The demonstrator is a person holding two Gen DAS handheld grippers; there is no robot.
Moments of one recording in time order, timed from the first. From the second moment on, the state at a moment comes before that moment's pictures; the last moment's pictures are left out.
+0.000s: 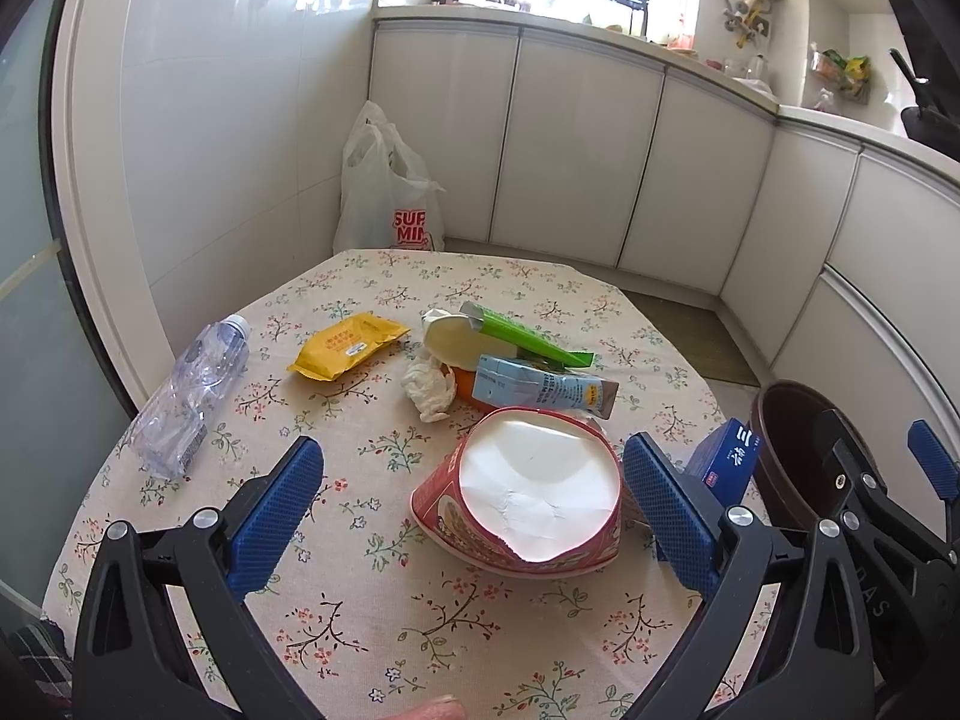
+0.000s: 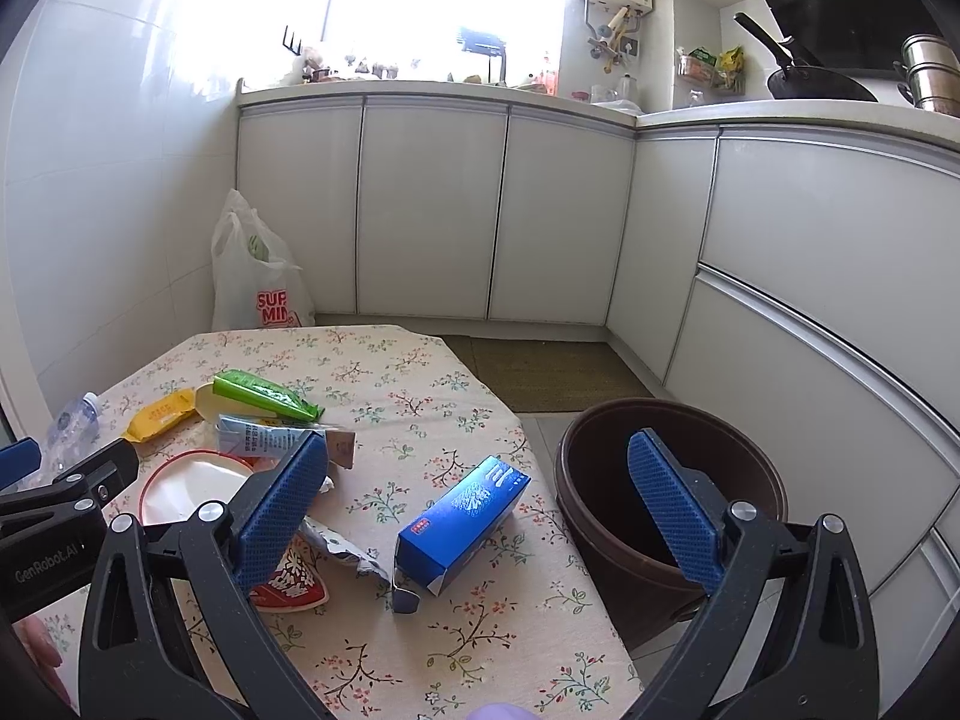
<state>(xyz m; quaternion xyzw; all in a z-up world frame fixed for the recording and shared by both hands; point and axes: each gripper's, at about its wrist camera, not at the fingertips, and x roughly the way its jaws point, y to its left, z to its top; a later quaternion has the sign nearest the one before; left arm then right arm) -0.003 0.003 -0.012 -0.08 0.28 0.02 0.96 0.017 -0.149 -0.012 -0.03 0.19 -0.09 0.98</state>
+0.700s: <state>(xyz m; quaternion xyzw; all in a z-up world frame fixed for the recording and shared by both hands) -0.002 0.005 -0.009 -0.10 0.26 0.02 0.96 0.018 -0.150 -0.016 -0.01 0.19 -0.09 0.98</state>
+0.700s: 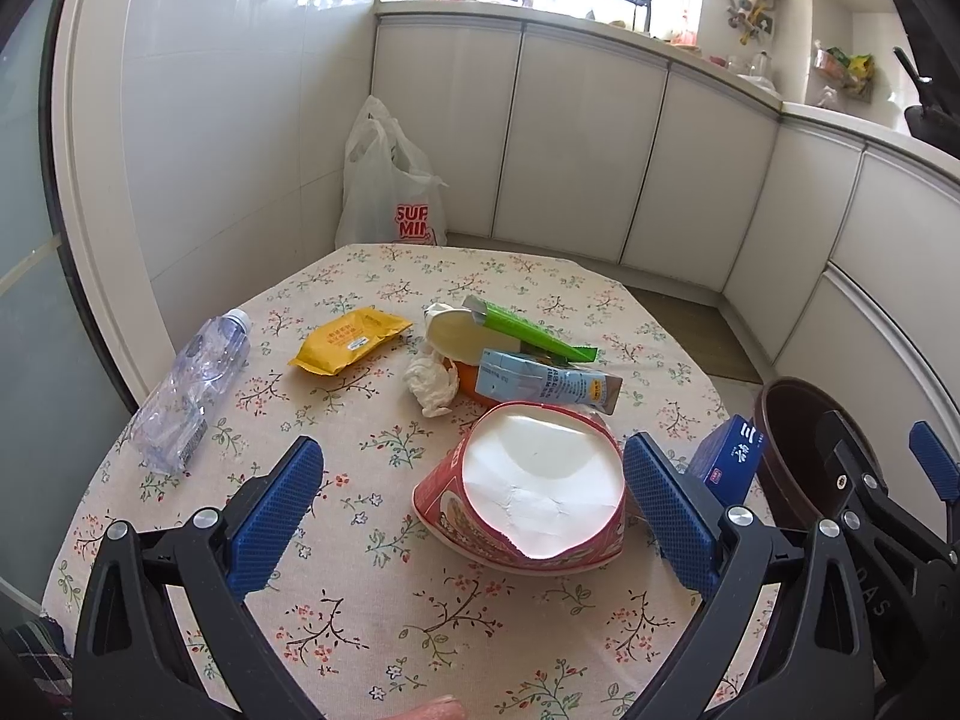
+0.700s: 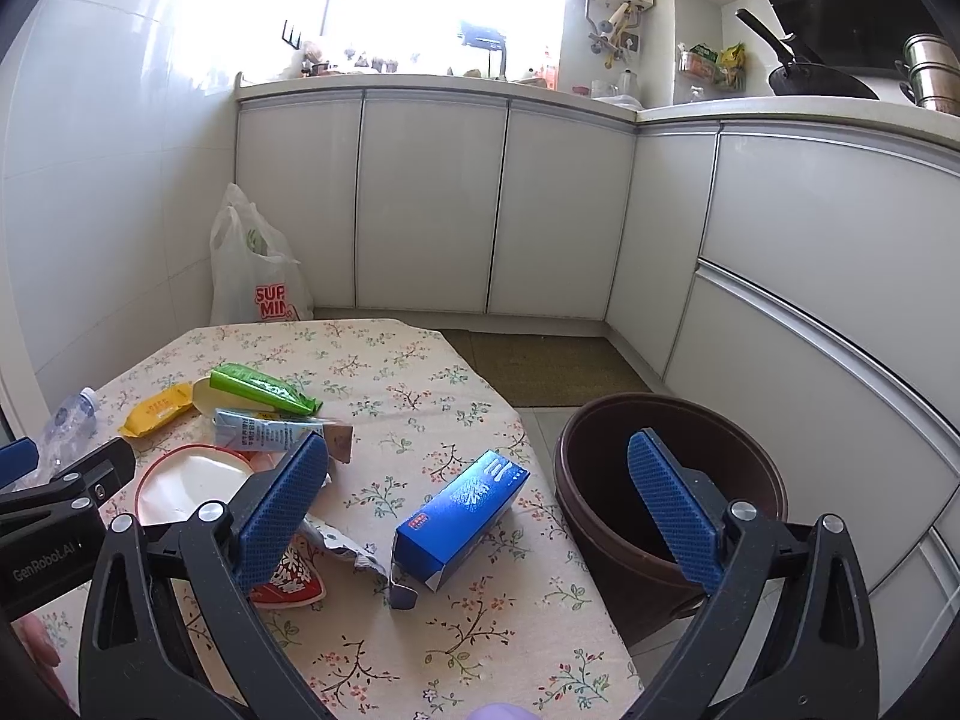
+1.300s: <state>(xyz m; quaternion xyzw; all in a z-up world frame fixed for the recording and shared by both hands) 0.089 0.087 -0.005 -0.23 0.40 0.04 0.89 0.081 -0.153 -0.015 -0.01 0.36 -0.06 0.93</state>
